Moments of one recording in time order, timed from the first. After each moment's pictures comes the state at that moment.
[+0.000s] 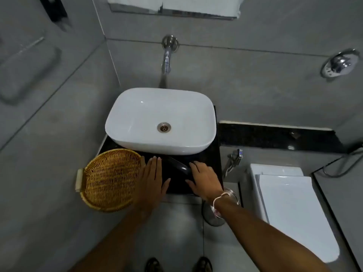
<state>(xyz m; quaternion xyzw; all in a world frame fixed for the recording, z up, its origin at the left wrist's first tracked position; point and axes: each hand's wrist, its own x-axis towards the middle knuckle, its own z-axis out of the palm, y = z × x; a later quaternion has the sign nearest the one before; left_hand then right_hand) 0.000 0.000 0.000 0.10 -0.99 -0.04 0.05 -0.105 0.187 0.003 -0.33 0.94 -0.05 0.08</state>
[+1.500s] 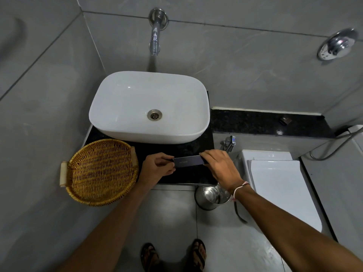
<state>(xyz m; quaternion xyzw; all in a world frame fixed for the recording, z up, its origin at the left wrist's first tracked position) -0.039 0.015 -0.001 0.20 -0.68 -0.70 0.01 -0.128 0.257 0.018 -0.40 0.91 -0.11 -0.06</state>
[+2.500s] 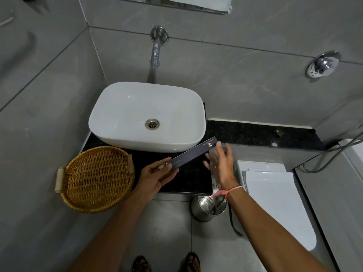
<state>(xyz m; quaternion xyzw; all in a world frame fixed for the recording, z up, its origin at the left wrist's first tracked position) -0.037 0.026 0.005 0.21 -0.36 -0.91 -0.02 -0.140 0.233 0.046 0.12 0.63 -0.76 0.13</state>
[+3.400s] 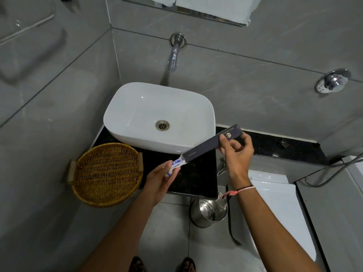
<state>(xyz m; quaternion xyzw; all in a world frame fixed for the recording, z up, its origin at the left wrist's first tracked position) -0.032 0.020 -0.015 0.30 -0.24 -0.92 0.01 -0.133 0.206 0.114 0.01 0.69 -0.72 -0.04</state>
